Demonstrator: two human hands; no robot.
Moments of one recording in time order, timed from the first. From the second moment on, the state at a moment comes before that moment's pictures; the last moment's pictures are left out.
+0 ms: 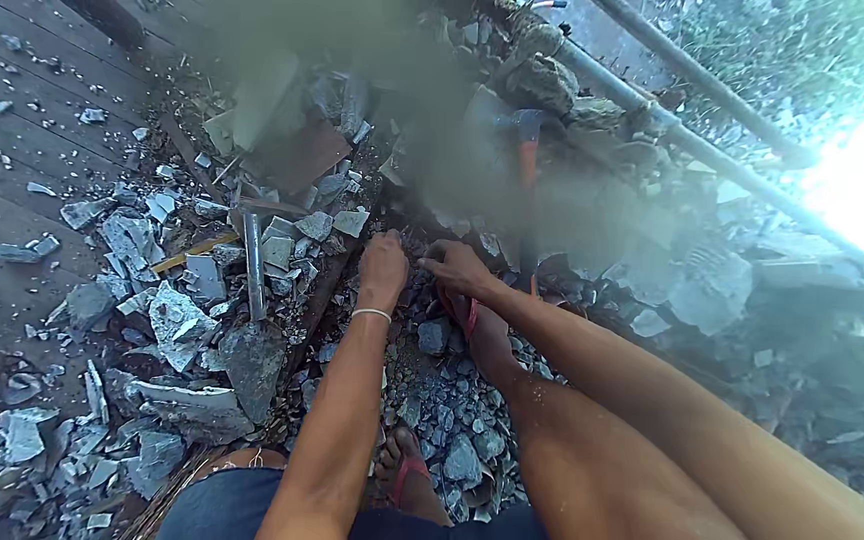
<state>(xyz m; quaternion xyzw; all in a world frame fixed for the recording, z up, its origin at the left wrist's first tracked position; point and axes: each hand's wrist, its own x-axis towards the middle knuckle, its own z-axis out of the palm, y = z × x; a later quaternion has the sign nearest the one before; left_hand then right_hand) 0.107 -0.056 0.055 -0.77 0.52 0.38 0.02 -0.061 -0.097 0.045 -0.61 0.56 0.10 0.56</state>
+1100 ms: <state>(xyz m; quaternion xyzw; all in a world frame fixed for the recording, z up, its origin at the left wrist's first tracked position) 0.118 -0.121 0.041 -0.59 0.73 0.30 0.20 -0.068 -0.109 0.038 -0.57 0.54 0.10 0.61</state>
